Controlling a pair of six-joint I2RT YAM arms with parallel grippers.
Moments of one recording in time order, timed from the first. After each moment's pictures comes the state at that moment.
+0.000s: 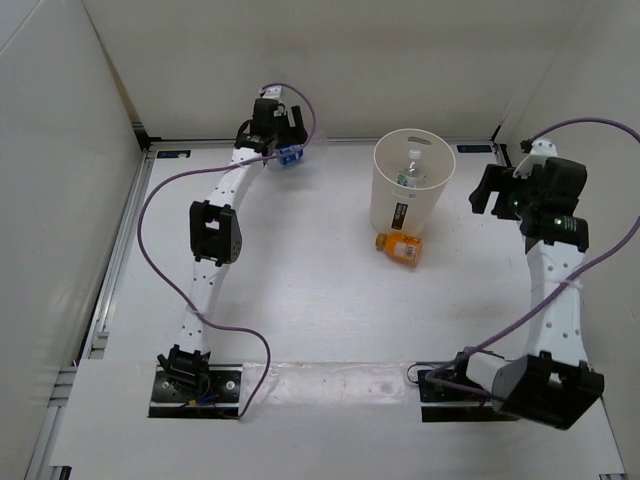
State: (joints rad) left arm -0.29 2.63 2.58 -0.39 0.04 -0.37; right arm -0.19 1.10 1.19 -0.61 -0.28 -0.05
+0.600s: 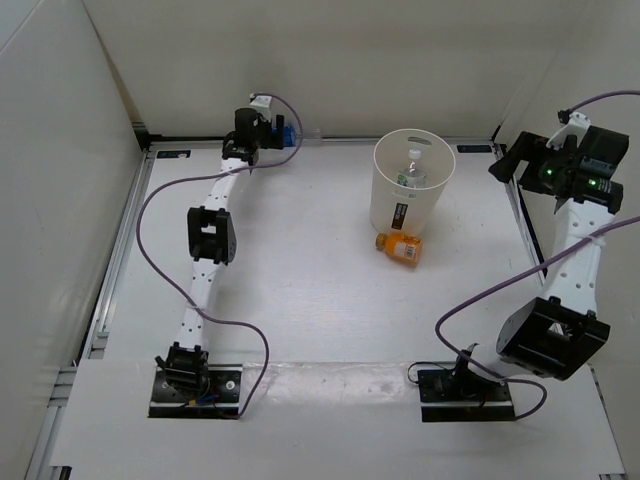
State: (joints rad) left arm -0.18 2.89 2.76 -0.18 0.06 0.03; right arm -0.41 1.39 1.50 -0.69 -0.55 0.04
